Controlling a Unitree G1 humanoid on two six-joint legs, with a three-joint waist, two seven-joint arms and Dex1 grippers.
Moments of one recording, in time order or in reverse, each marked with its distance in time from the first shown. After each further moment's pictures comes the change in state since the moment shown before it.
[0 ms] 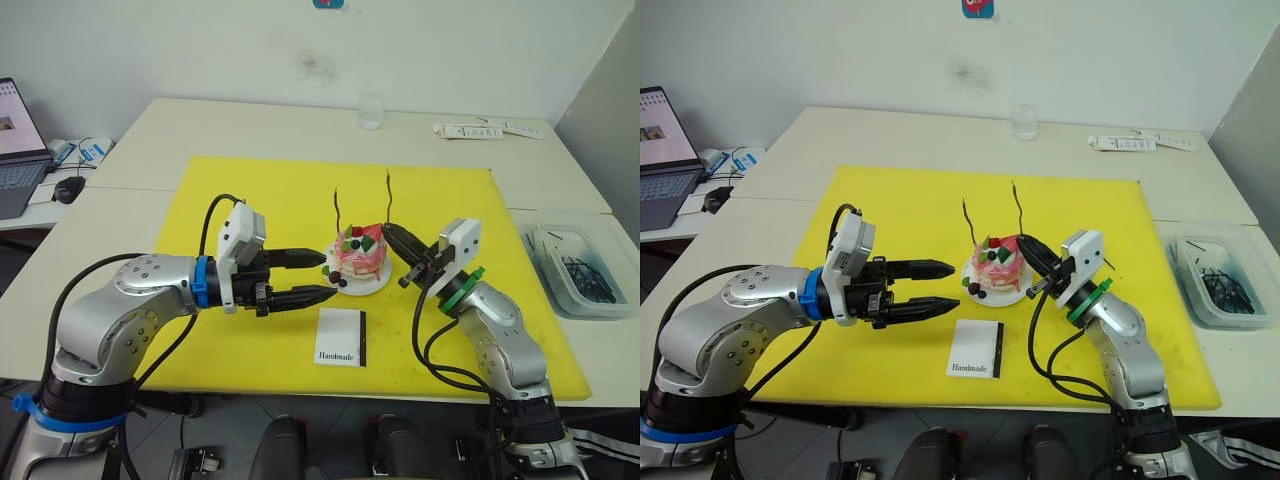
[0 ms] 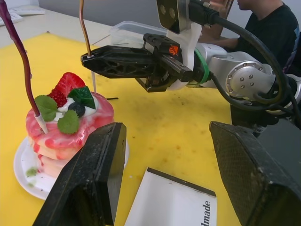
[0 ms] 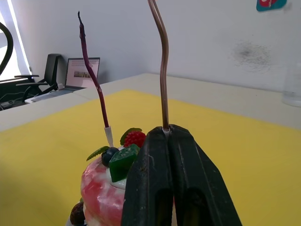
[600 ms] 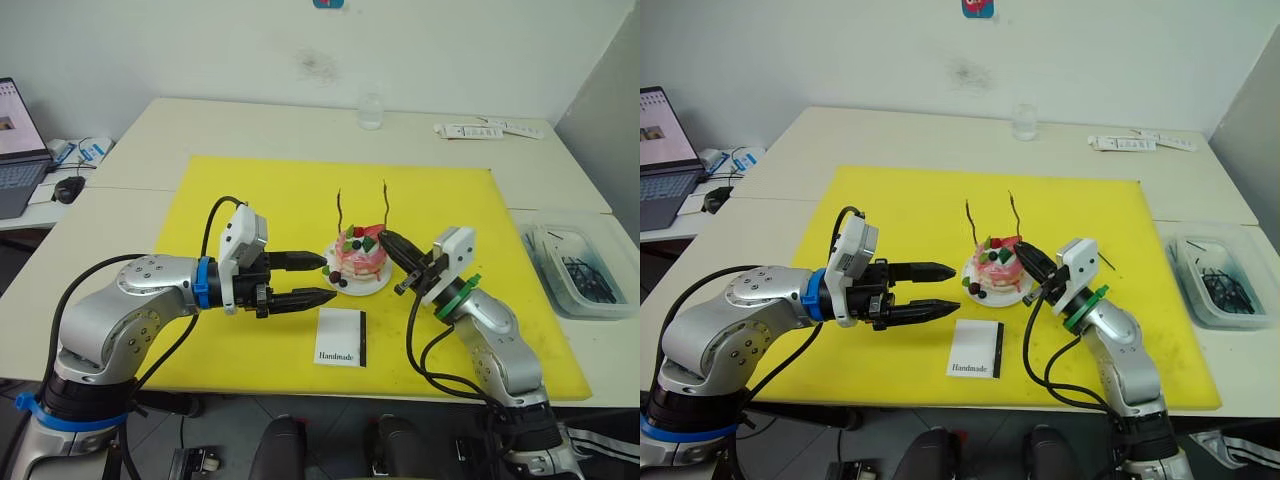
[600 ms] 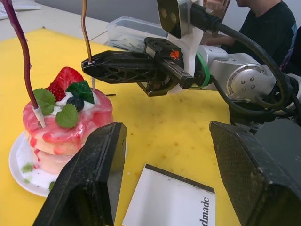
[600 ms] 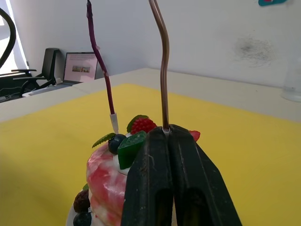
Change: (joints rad) left arm 0.000 0.000 -0.005 0.007 0.013 -0.002 -0.011; right arm 0.034 0.006 0.022 0.000 -0.036 -0.035 -0.014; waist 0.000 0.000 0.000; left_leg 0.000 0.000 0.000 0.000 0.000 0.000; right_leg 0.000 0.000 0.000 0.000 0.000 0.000
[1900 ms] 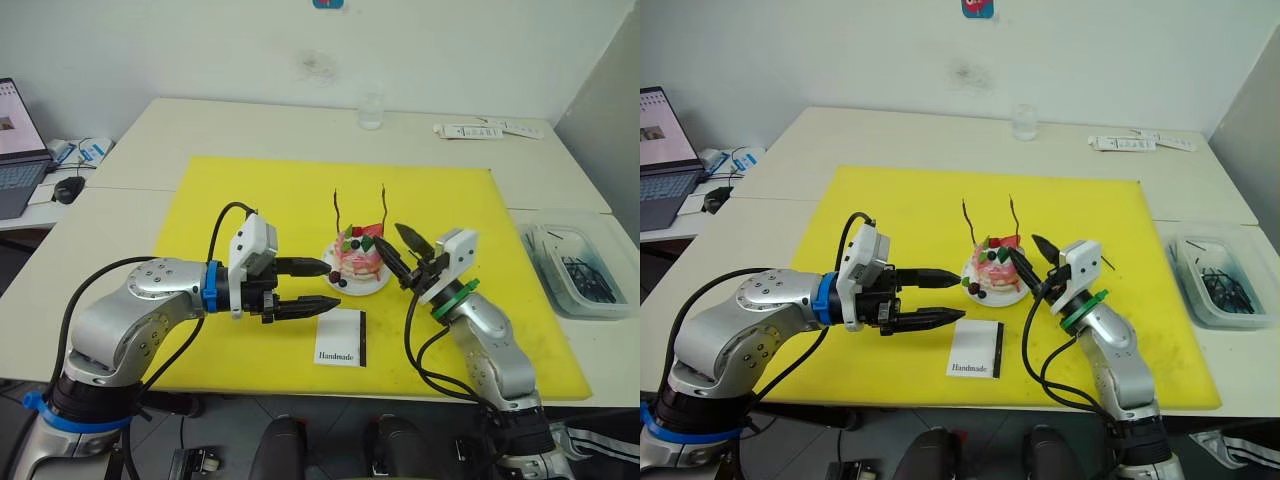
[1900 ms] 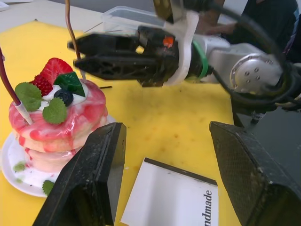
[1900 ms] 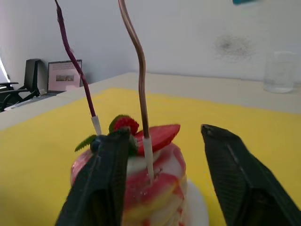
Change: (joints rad) left arm -0.003 -0.003 -0.055 -0.003 0.064 -0.038 -0.003; right arm 0.012 0.022 -0.007 -0.051 0.025 0.032 -0.072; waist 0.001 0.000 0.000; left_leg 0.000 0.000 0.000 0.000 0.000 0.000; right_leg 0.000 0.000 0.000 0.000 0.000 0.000
